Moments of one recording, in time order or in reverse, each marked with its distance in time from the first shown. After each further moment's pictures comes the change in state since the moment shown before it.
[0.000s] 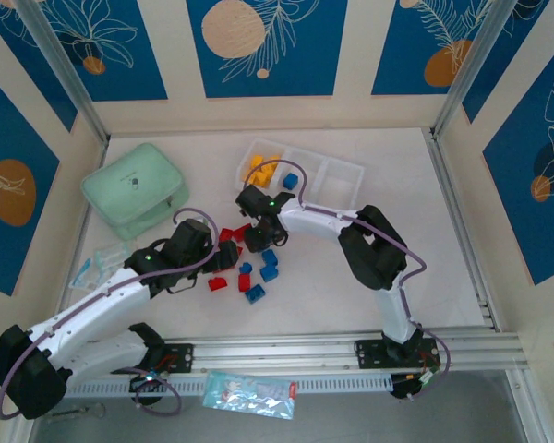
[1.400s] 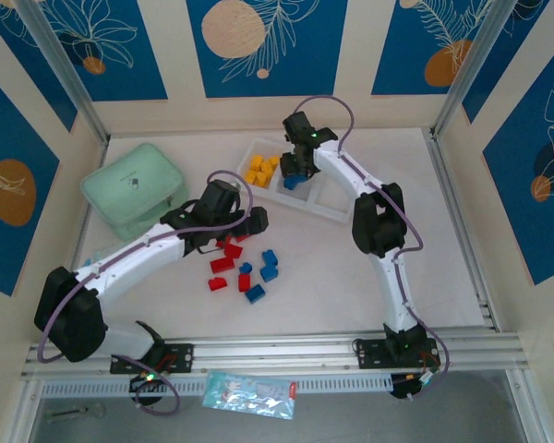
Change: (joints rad) left arm 0.018 0.391 0.313 0.166 0.087 0.116; right arm -0.369 0.240 0.598 -0.197 0.108 -0.115
